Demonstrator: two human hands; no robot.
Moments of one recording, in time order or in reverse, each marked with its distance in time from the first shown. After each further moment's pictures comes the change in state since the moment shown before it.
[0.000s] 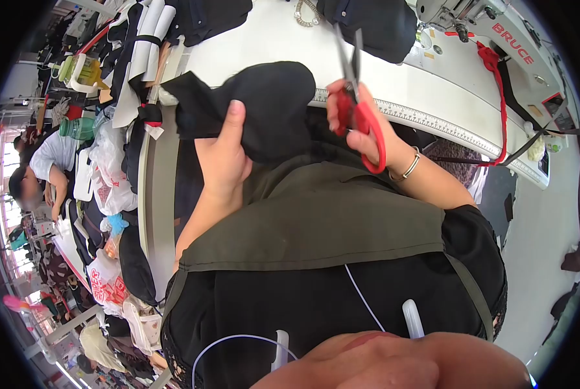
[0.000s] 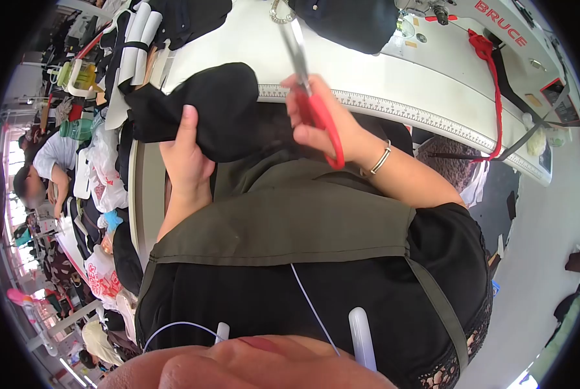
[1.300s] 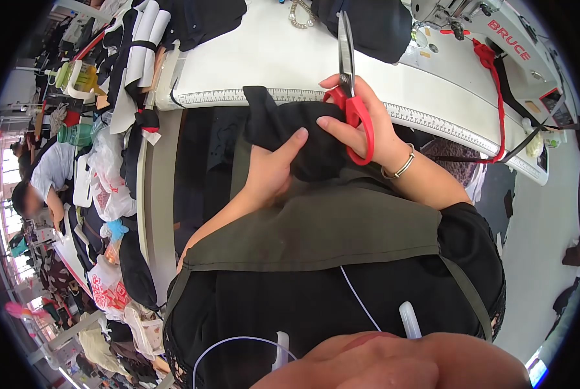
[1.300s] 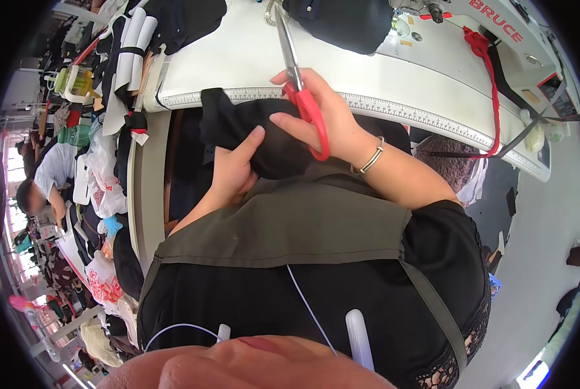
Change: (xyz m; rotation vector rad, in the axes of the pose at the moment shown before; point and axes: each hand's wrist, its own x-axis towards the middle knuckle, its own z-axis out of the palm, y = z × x) left_hand -0.026 -0.045 0.015 -0.153 -0.181 -0.465; right_hand 0.010 -0.012 0.009 -0.318 0.215 -0.094
